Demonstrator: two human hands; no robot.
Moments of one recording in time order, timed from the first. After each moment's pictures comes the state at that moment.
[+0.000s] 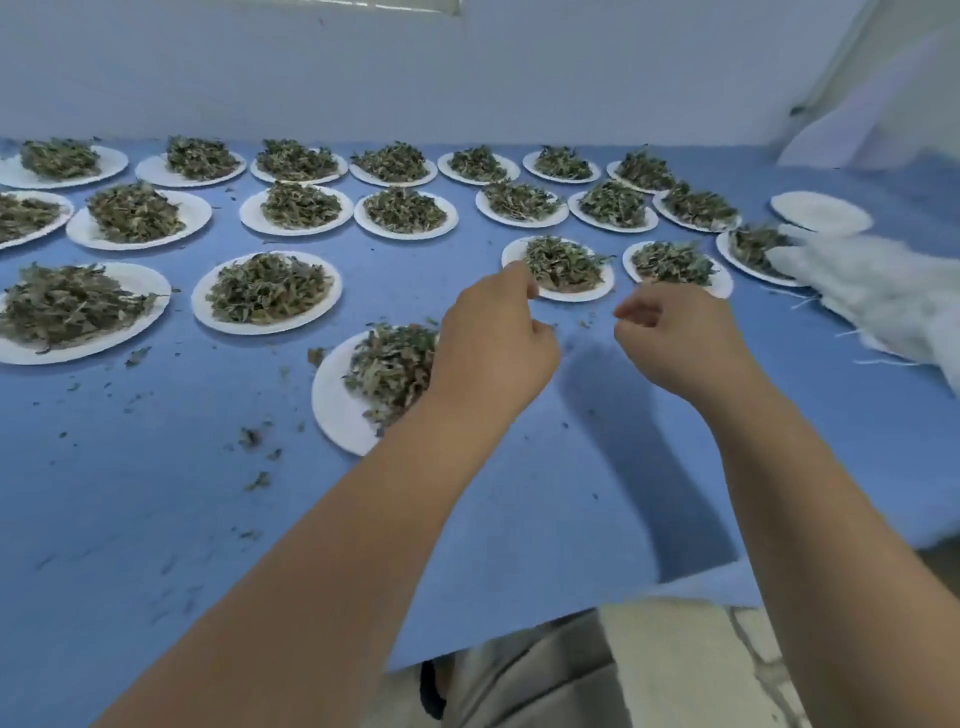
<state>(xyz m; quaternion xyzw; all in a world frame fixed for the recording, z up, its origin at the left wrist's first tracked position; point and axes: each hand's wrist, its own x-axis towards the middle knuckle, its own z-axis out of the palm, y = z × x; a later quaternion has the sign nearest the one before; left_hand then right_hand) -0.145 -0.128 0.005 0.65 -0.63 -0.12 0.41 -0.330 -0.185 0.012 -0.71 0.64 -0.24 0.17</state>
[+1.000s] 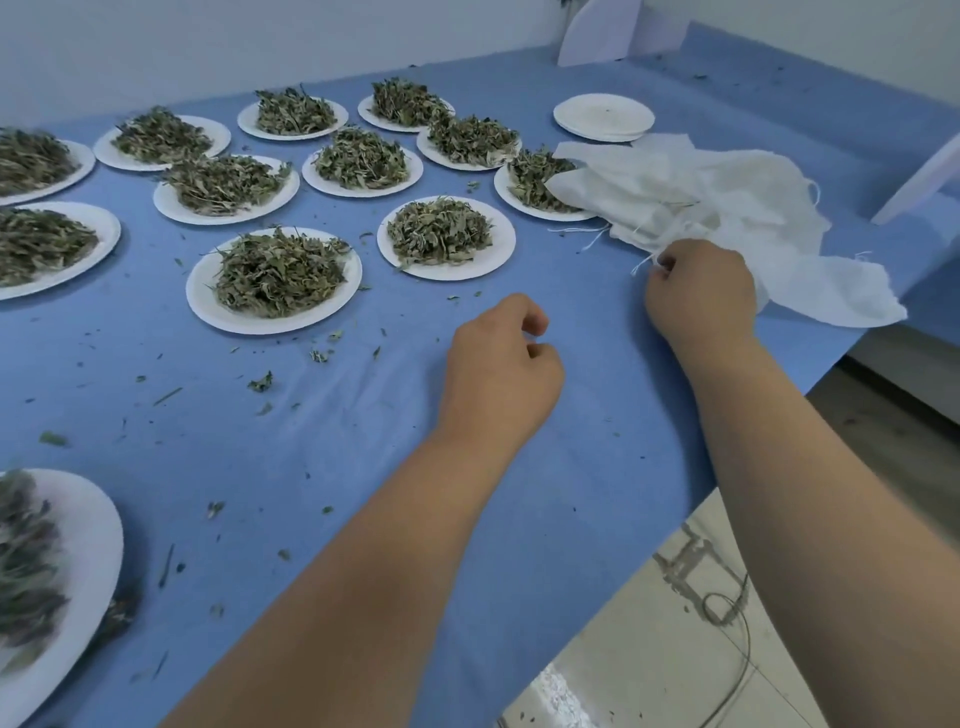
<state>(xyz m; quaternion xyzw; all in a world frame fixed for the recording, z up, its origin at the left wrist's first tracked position) -0.372 -0.237 -0.060 0.56 -0.66 -0.32 0.39 -0.591 -0.287 -0.053 -0.53 0.81 -0.24 -0.06</state>
